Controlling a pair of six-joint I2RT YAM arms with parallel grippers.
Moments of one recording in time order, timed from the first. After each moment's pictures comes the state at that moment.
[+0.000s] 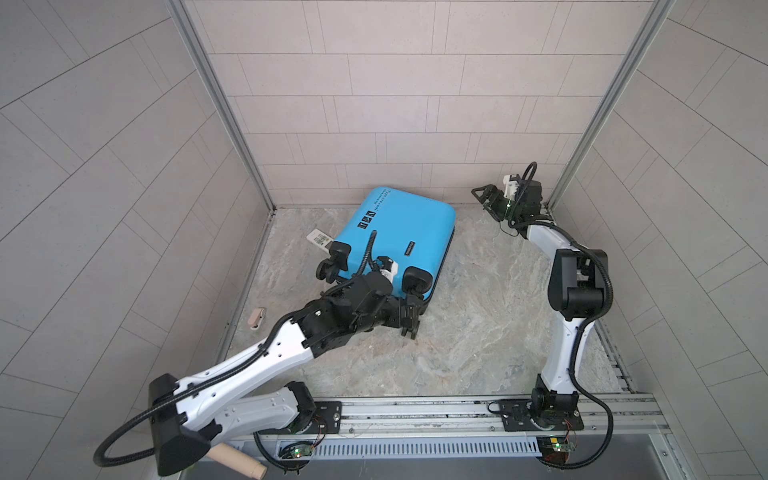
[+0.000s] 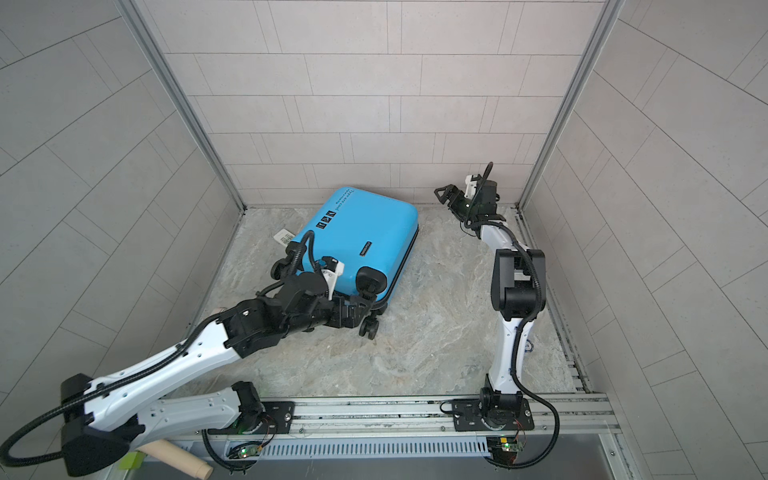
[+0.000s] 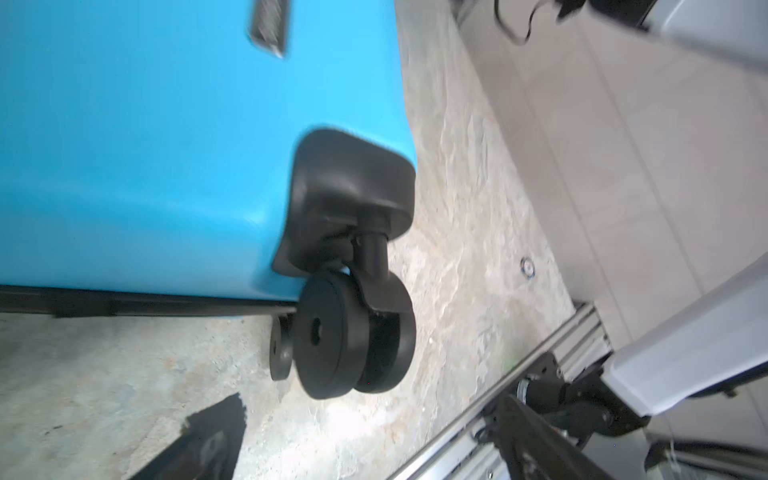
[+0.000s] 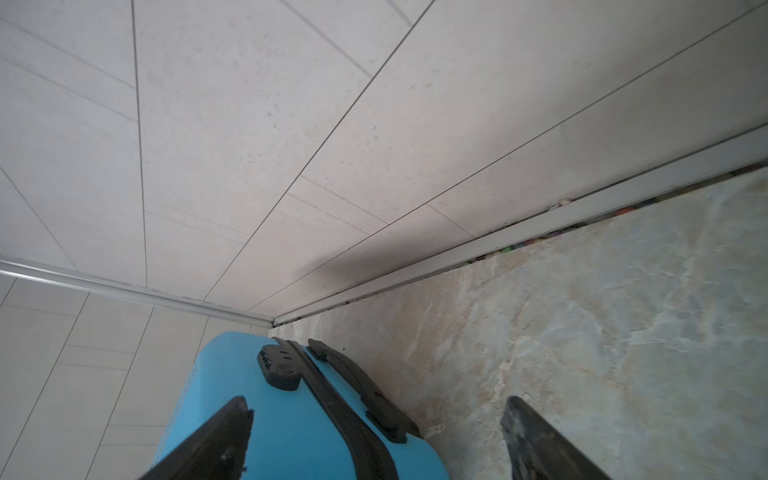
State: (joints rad) left arm -0.93 0.99 0.98 -0.60 -0.13 -0.73; right arm -0.06 2.10 1.69 0.04 -0.62 0.74
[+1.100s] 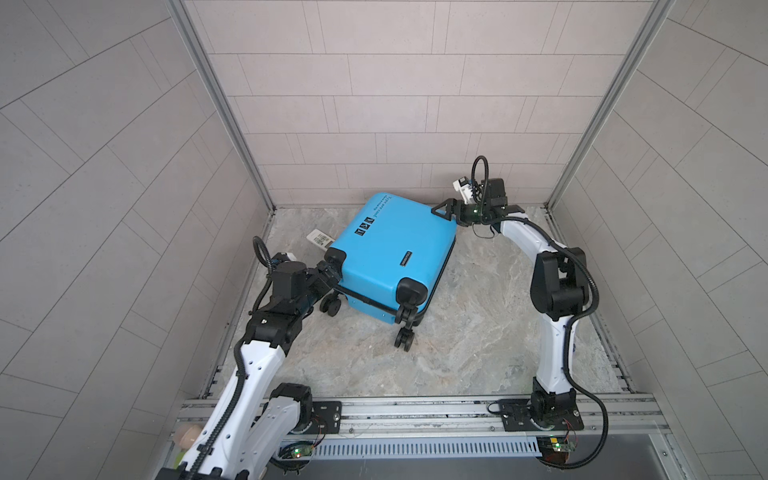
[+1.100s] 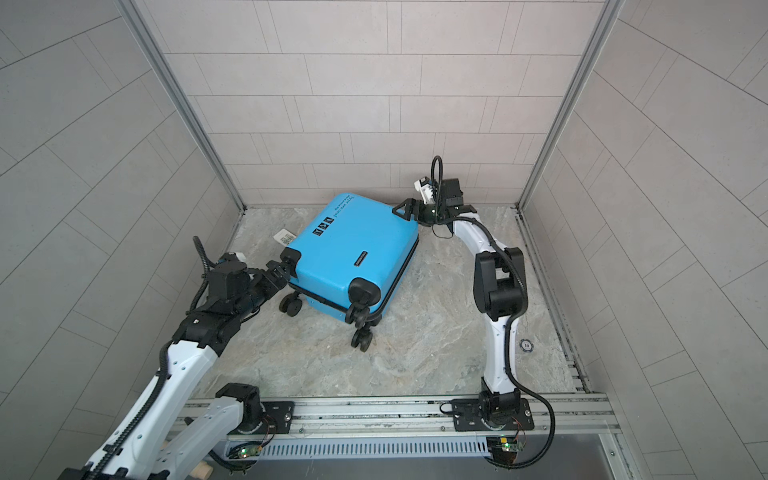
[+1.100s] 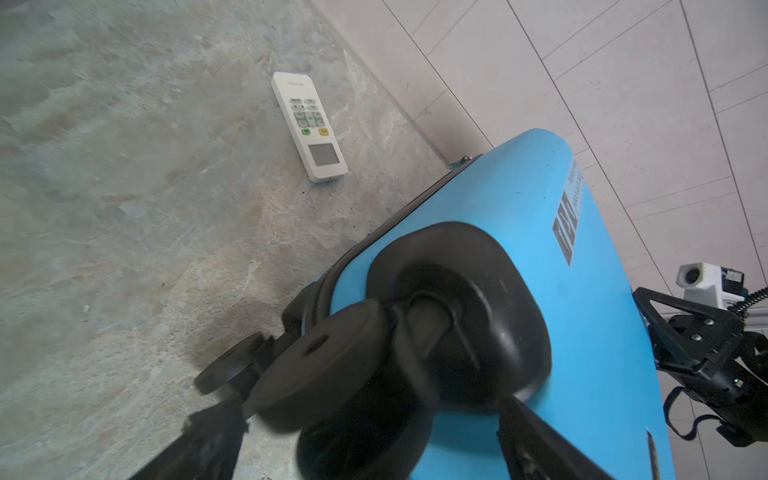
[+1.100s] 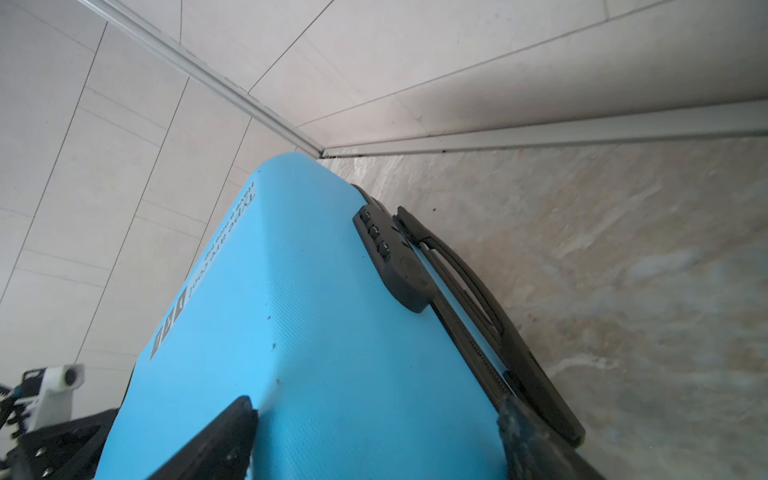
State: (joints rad) left arm -0.13 0.86 0.73 -0.48 0.01 -0.82; right arm 0.12 2.09 1.75 -0.29 -0.84 0.39
